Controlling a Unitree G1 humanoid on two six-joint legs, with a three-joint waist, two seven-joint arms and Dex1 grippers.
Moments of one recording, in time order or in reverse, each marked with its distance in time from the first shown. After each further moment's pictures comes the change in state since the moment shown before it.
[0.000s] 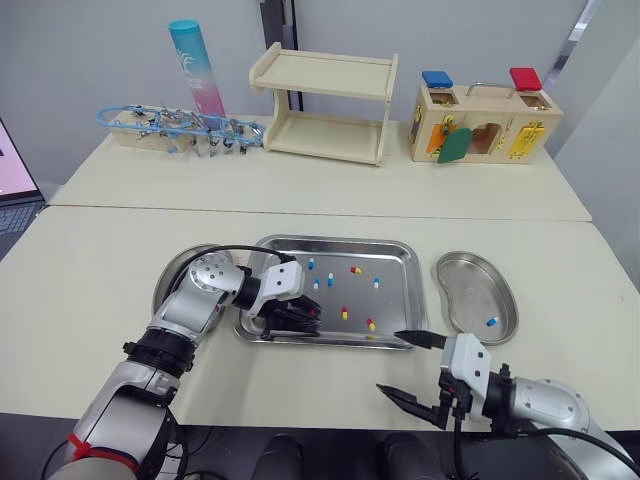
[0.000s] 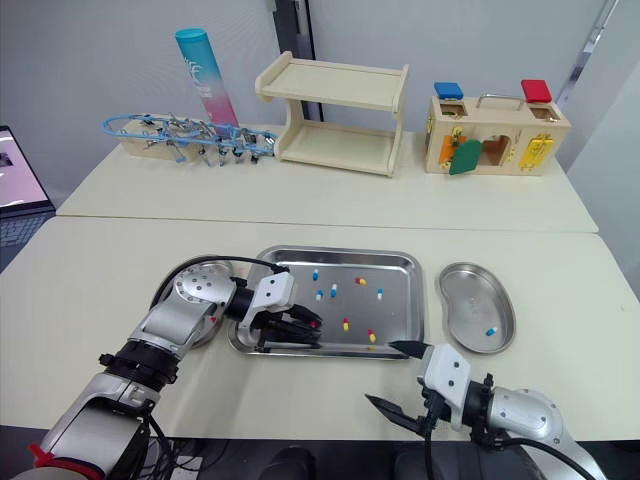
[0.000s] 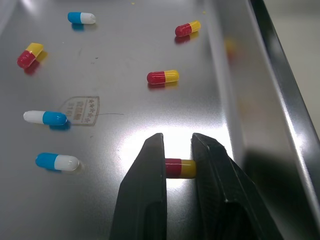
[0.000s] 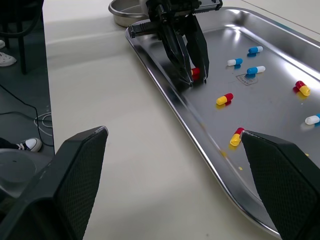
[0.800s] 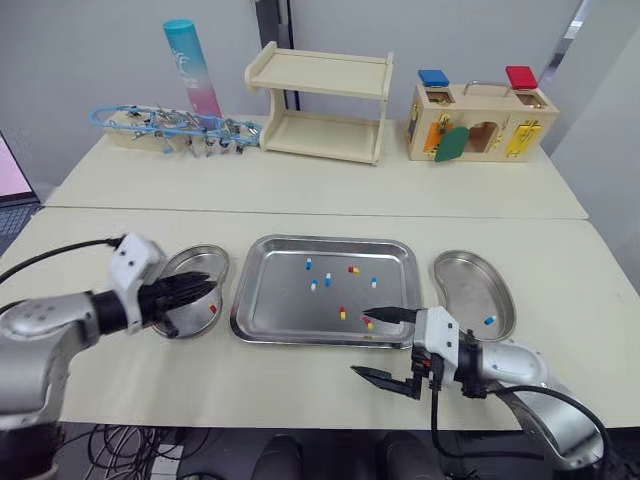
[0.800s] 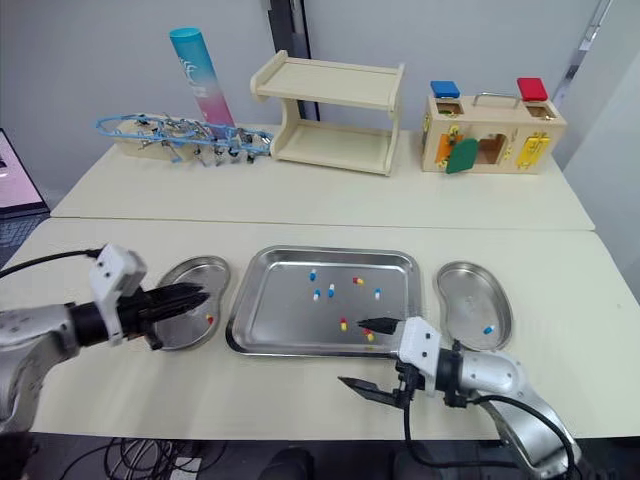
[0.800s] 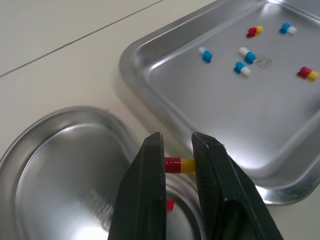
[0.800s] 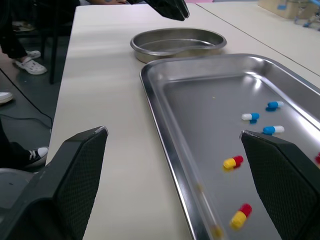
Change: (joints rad) left arm 0.585 0.208 0.732 -0.621 -0.293 0.604 0.455; right arm -0.296 0.082 0.118 0.159 0.008 -0.023 0.104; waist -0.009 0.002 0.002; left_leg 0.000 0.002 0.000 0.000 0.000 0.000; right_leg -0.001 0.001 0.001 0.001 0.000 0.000
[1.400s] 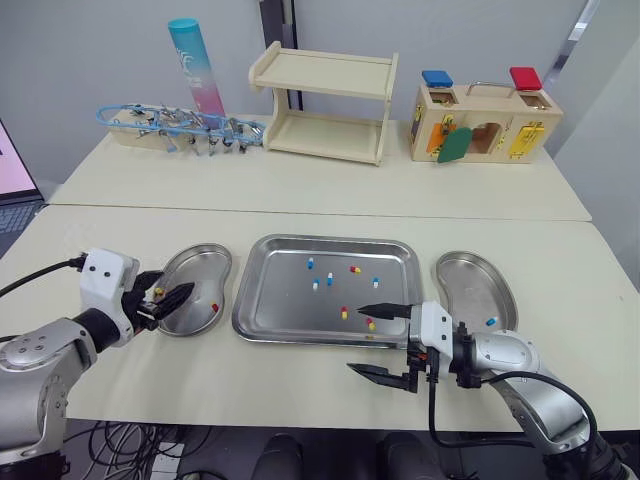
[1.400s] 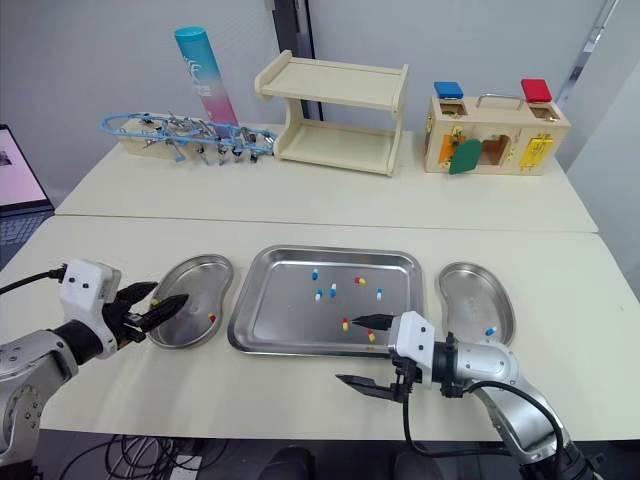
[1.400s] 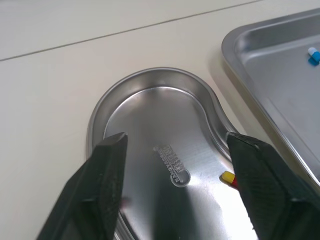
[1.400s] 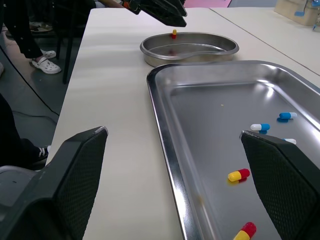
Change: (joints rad) left arm 0.053 -0.082 0.071 -0.045 -0.048 0.042 0.288; right arm -0.036 0.006 0.008 0.057 0.000 -0.027 0.045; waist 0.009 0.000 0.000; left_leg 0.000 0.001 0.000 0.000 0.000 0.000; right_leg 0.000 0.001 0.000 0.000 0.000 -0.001
